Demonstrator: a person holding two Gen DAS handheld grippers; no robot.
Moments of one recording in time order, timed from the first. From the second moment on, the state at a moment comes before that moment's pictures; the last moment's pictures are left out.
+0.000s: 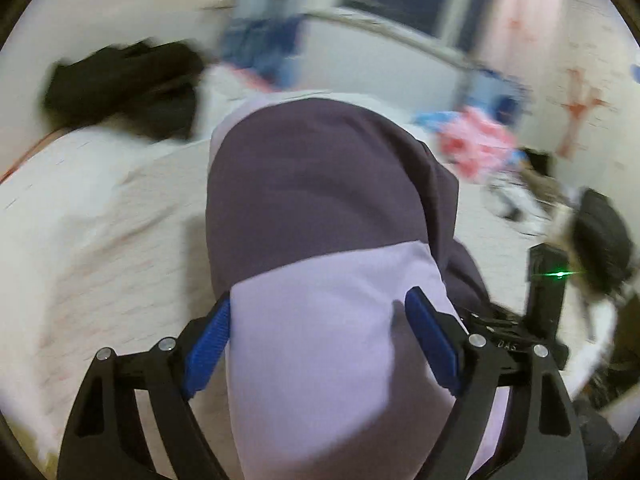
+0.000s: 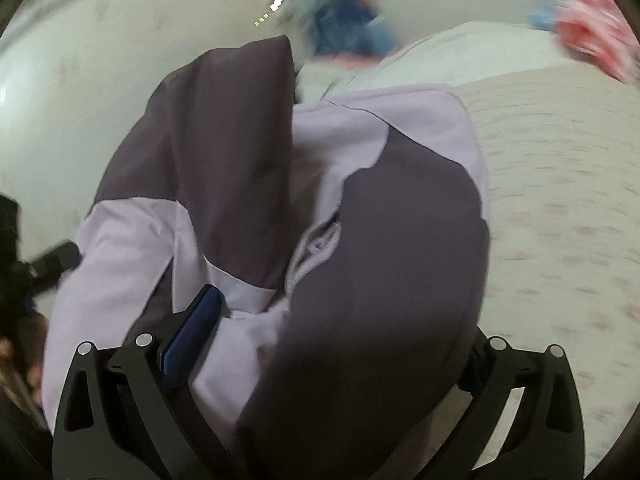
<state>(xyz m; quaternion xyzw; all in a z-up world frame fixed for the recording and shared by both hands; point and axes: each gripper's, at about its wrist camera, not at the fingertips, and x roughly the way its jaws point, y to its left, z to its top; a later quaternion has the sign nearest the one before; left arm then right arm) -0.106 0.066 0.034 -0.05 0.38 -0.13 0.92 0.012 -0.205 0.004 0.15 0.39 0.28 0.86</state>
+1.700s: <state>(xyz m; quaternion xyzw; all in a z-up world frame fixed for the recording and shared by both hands) -0.118 0.054 -0.036 0.04 0.39 -0.17 0.91 -0.068 -0.216 0.080 0.01 0.46 0.16 0.87</state>
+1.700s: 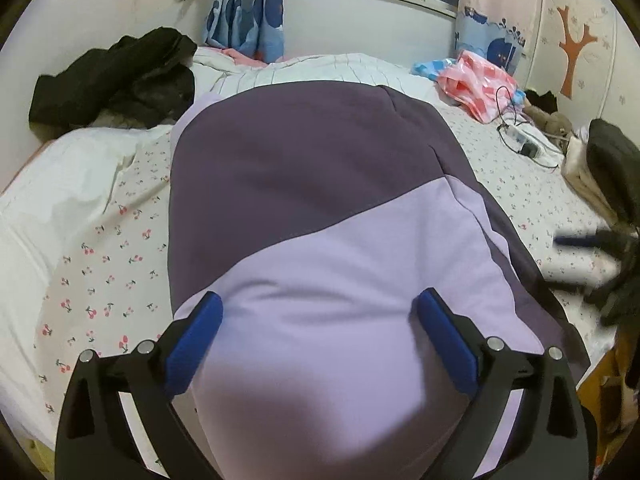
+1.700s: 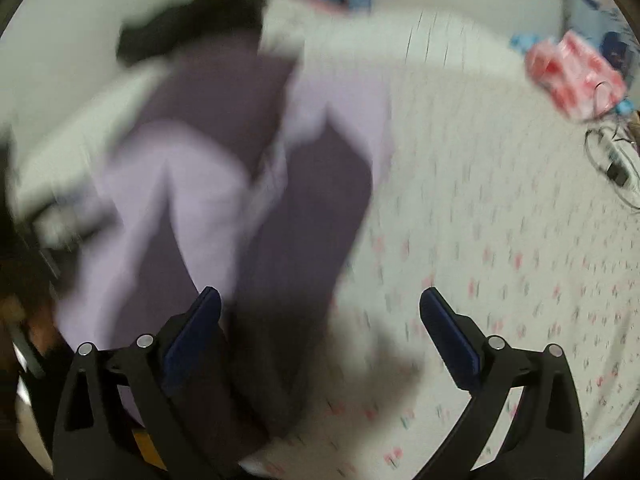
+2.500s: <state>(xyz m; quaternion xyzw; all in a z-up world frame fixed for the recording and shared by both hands) -0.177 0.043 -0.012 0.07 0.37 -0.10 0.92 -0.098 -0.195 0.055 0.05 0.49 0.16 0.86</state>
